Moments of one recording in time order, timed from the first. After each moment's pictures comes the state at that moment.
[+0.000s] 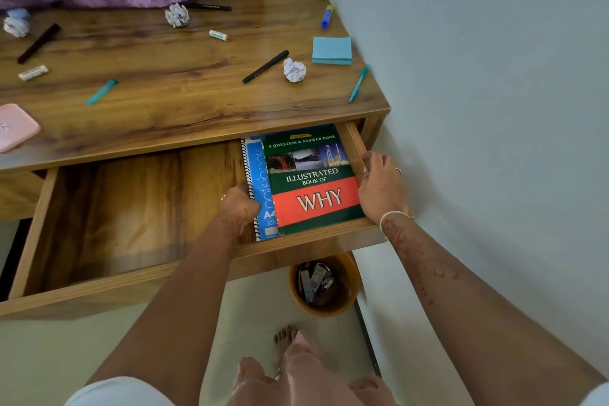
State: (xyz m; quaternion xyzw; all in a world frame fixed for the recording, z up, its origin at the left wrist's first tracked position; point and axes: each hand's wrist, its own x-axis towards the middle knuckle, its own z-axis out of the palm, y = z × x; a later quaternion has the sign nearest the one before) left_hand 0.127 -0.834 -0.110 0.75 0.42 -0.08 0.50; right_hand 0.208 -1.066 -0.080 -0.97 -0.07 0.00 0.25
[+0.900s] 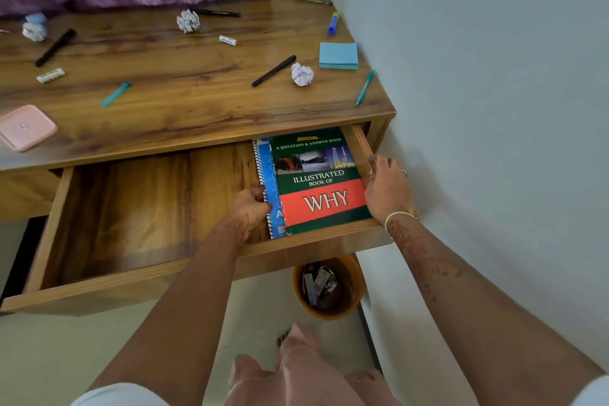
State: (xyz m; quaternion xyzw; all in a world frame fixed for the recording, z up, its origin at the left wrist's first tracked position) left_hand 0.114 -0.837 -0.099 0.74 0.36 -0.10 0.56; right_hand 0.205 -1.063 -0.077 -0.97 -0.07 0.00 0.25
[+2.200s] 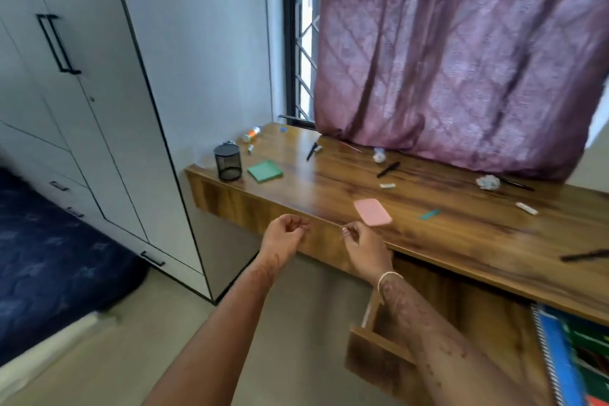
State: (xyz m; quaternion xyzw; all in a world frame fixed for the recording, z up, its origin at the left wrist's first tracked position) left_hand -0.211 -0.497 0.042 0.66 0.43 0.30 0.53; right_hand -0.063 -0.590 0.025 -0.81 -0.41 0.16 0.39
